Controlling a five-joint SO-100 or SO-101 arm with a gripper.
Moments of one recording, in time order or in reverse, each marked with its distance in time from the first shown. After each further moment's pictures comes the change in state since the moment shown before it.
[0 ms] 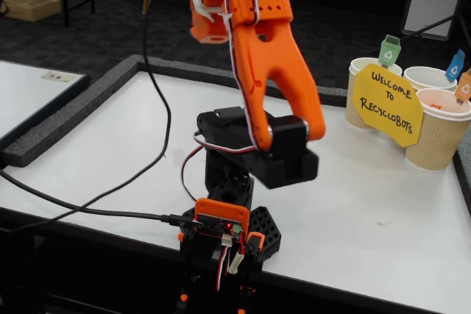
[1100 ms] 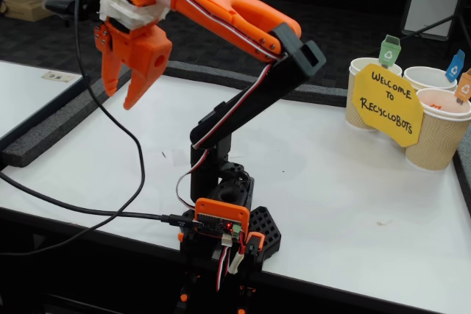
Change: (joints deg) arm -36.8 -36.2 -8.3 10.5 0.0
